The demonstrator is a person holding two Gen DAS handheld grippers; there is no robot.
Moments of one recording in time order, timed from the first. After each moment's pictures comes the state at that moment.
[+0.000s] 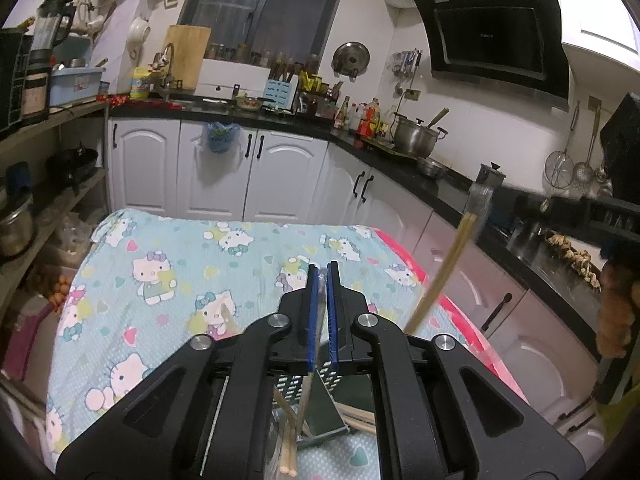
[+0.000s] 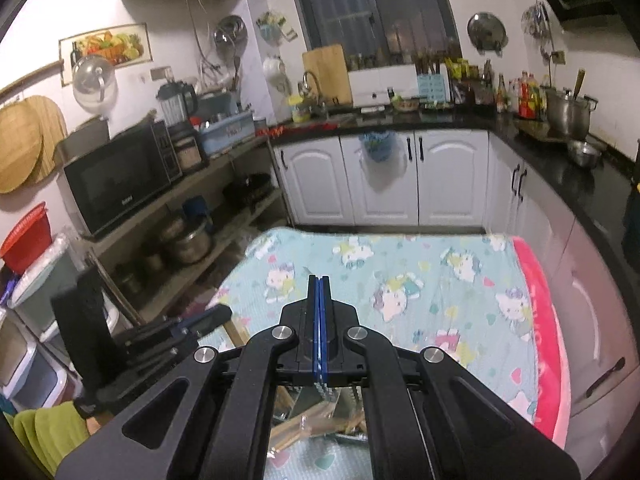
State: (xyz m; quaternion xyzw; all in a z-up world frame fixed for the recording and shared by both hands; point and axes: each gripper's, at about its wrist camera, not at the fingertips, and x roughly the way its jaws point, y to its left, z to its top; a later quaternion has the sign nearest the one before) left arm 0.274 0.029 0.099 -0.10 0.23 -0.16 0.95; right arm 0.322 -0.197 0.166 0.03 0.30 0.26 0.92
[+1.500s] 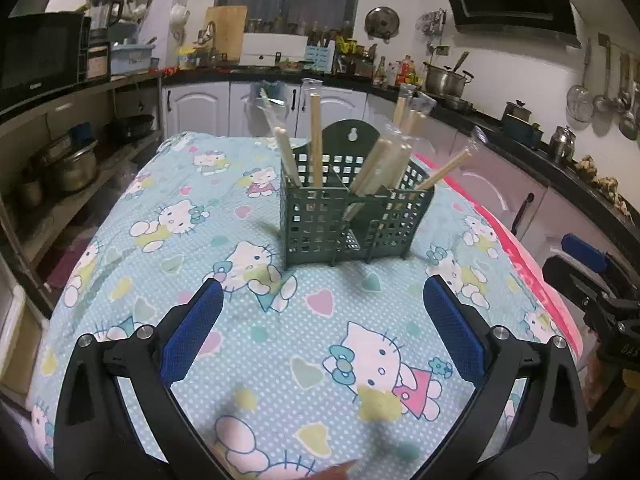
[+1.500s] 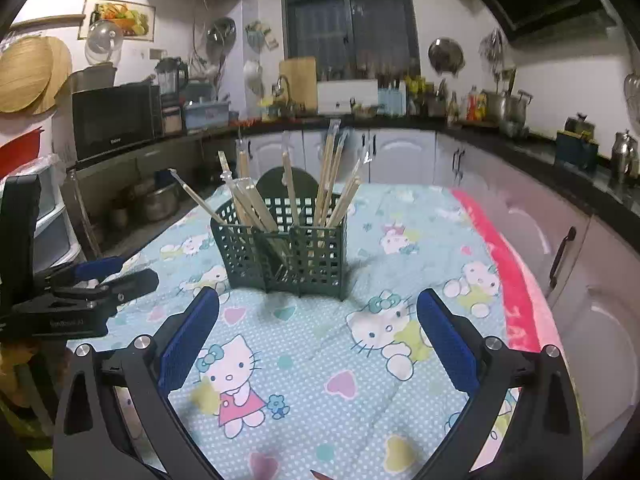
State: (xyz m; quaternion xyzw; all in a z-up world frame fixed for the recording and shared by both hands) left arm 0.092 -0.007 -0.008 -0.05 0.28 -0.06 0.96; right arm 0.101 -0.251 -0.006 -0.01 0.22 0.18 0.96
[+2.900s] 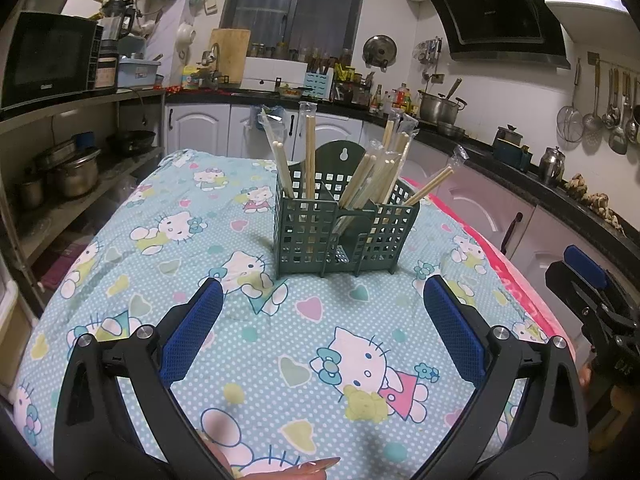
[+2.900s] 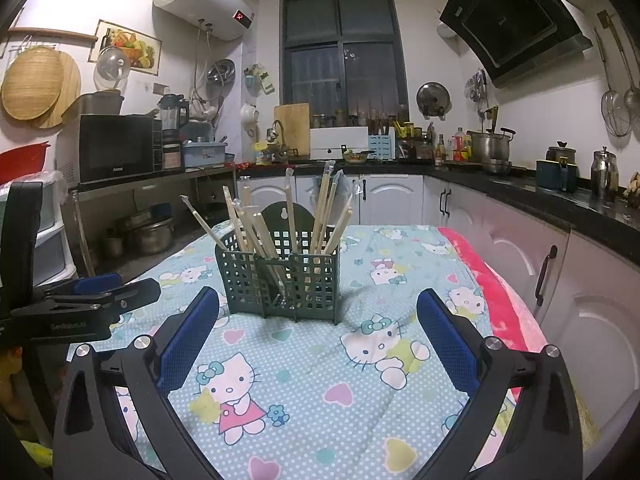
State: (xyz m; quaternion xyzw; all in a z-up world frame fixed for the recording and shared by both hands) left arm 0.070 -0.007 -0.010 -0.07 0.23 -0.06 0.97; right arm 0.067 -0.254 -0.014 -0.01 0.14 0.16 0.98
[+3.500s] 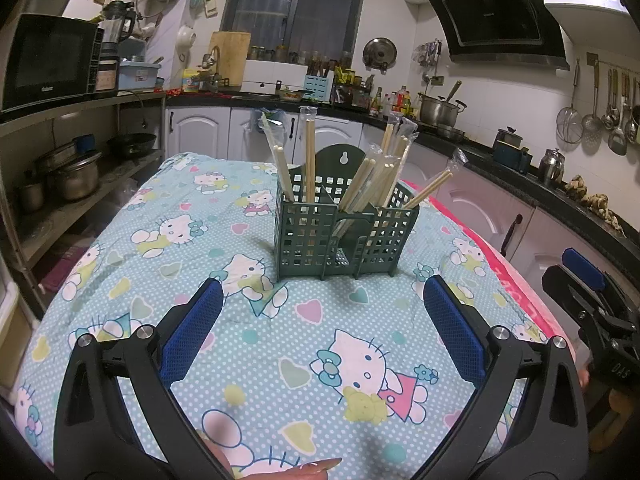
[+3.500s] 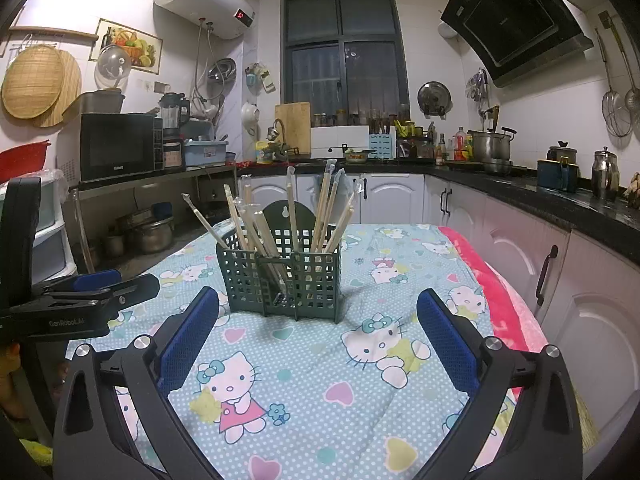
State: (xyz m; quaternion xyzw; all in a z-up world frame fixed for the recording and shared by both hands) left arm 0.069 -0.010 -0.008 -0.07 0.23 -0.06 0.97; right arm 0.068 -0.254 -0.014 -0.01 0.14 0.16 0.98
